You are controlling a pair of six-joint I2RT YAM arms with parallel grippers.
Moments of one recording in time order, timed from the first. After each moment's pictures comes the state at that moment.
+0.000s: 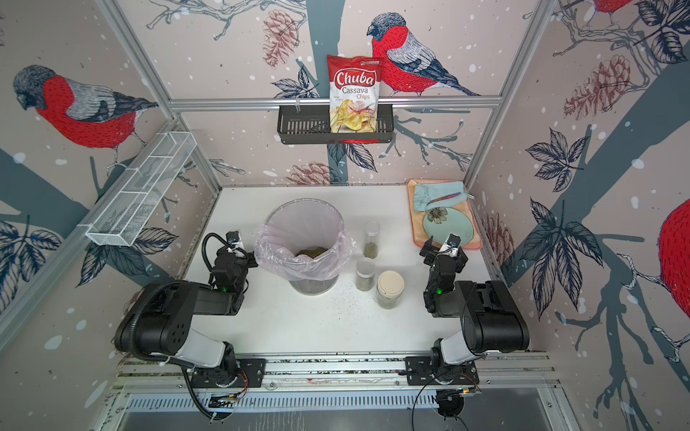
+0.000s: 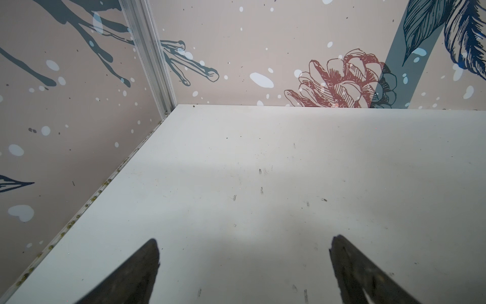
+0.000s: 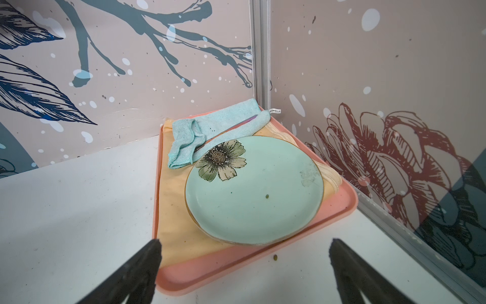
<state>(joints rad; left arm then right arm) -0.04 1.52 0.27 1.05 -0.16 0.00 0.06 1.51 0.21 1.14 0.38 0.11</state>
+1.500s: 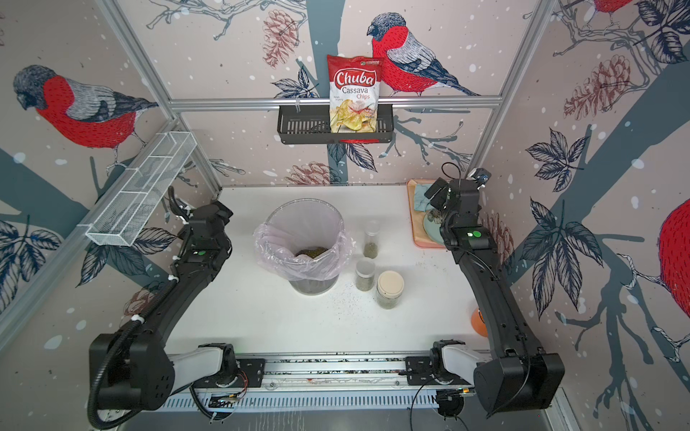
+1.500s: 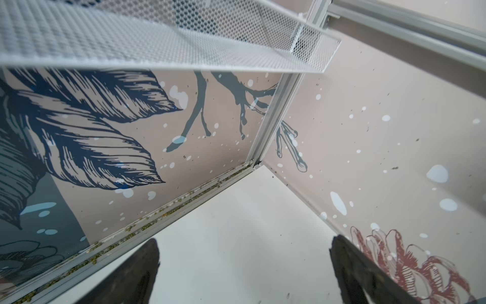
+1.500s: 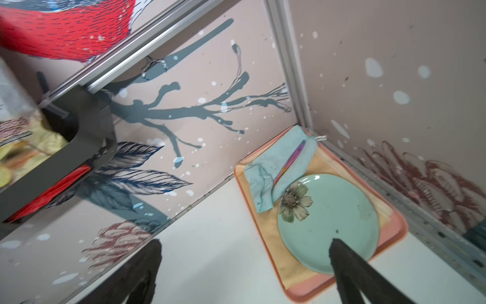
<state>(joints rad) -0.03 1.22 0.93 0.05 -0.68 -0.54 0.12 1.16 1.19 -0.36 0.27 0.56</state>
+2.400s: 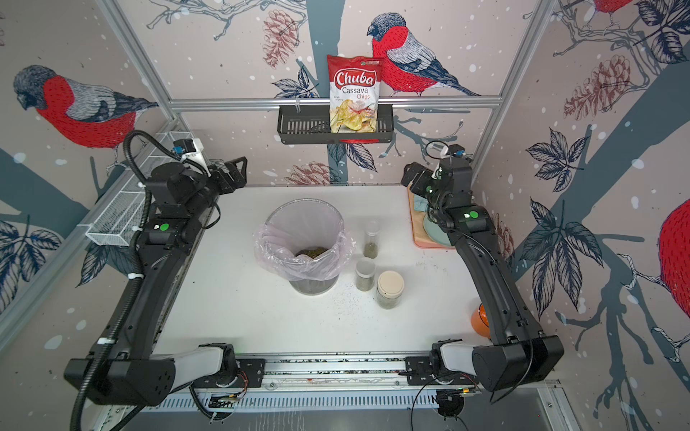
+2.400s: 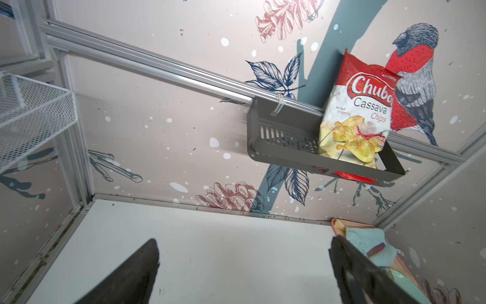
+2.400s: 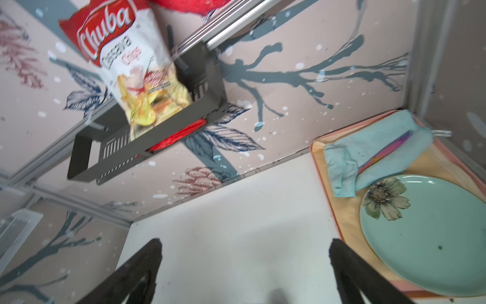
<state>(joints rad) -0.04 1.23 1.41 -0.27 0.16 -0.31 0.27 1.33 1.53 -0.54 0.01 0.49</state>
